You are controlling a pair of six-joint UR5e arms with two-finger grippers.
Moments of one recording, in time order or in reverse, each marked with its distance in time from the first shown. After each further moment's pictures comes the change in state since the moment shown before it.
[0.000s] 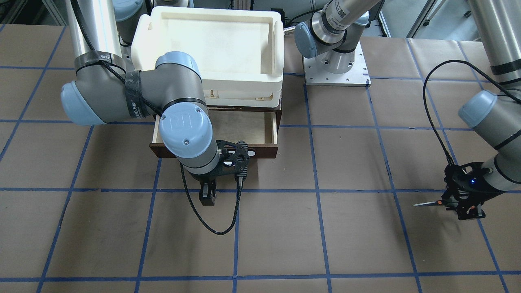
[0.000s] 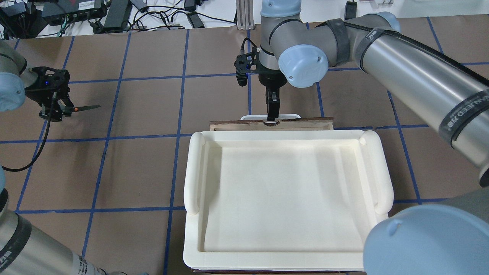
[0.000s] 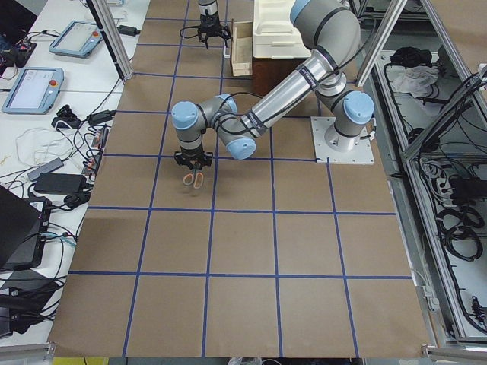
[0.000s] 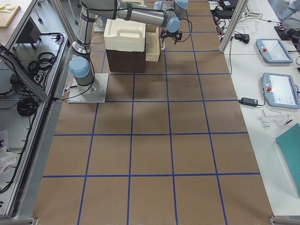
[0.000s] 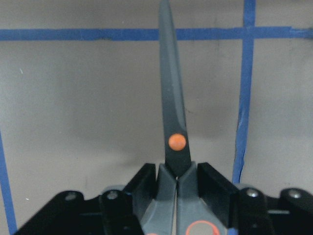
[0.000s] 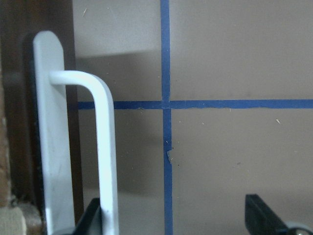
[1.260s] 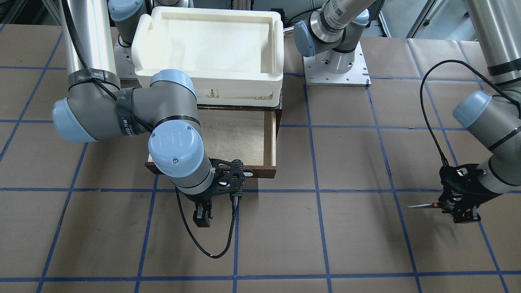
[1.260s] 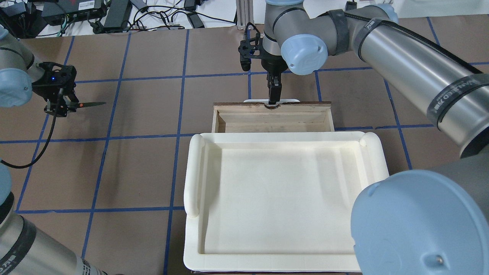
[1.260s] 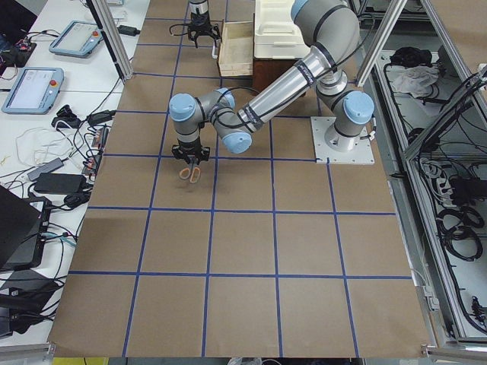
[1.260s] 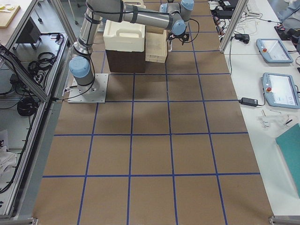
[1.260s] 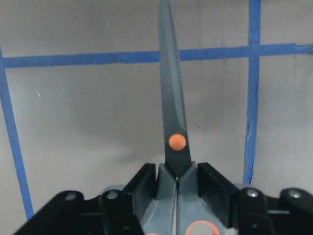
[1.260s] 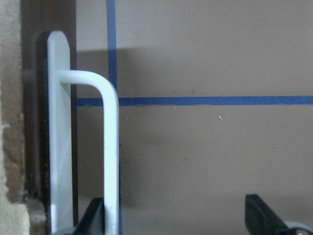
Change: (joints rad) left arm -0.039 0.005 0.010 0.002 0.010 0.001; right arm -0.026 0.066 -0.076 -0.060 0.000 -0.025
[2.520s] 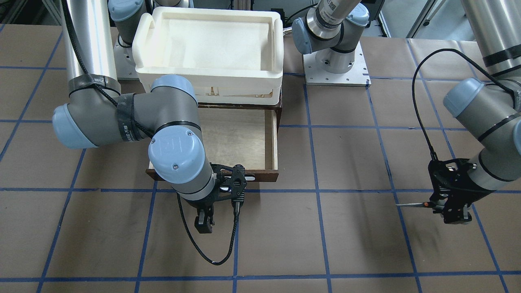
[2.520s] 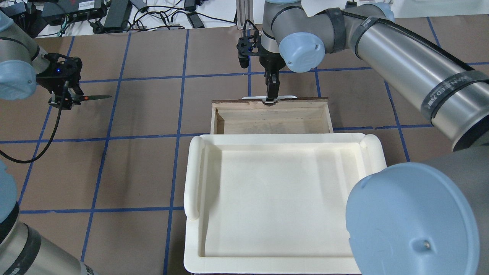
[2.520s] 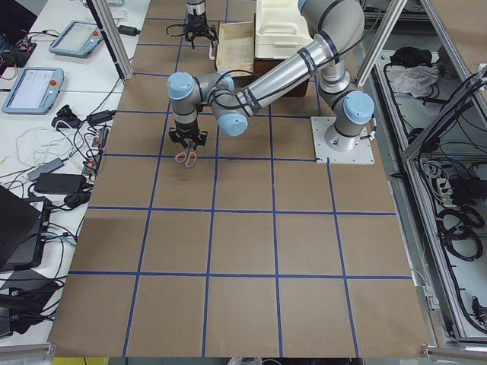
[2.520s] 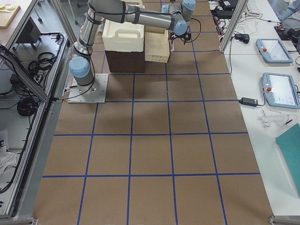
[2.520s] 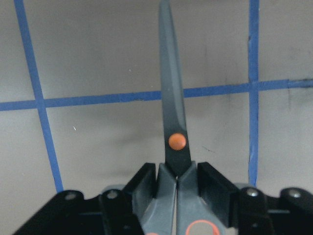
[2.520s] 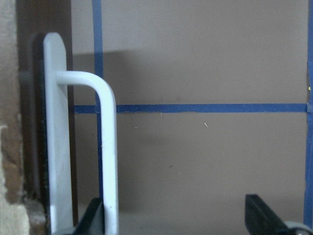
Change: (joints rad) left arm -0.097 0.067 0.024 -0.069 0.000 -0.047; right arm -0.001 0.019 -0.032 -0.004 0.009 0.003
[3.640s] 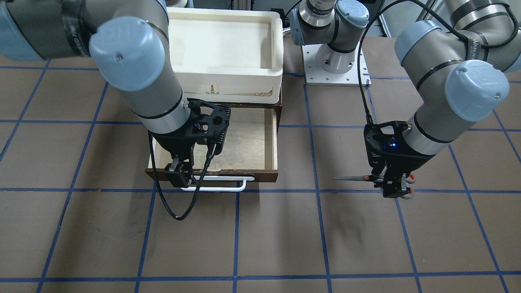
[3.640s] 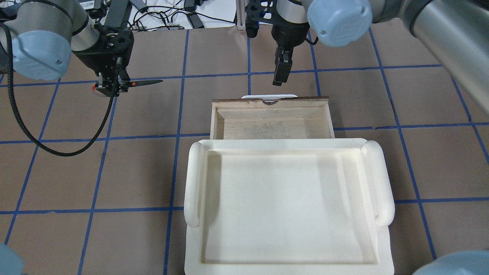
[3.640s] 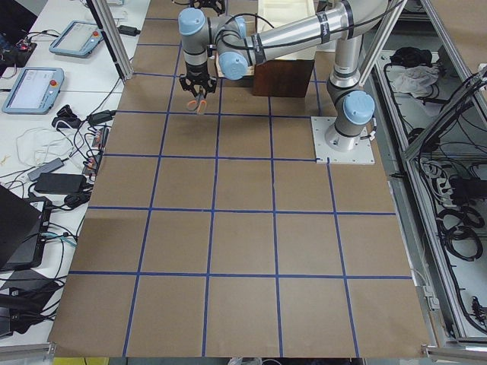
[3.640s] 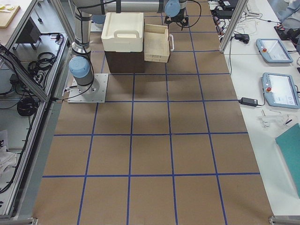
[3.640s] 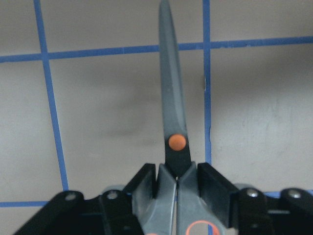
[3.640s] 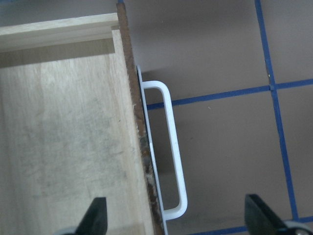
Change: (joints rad) left arm -0.260 0.161 0.009 -0.201 -0.040 -0.297; right arm -0.035 -0.266 0.006 0.208 0.050 0.132
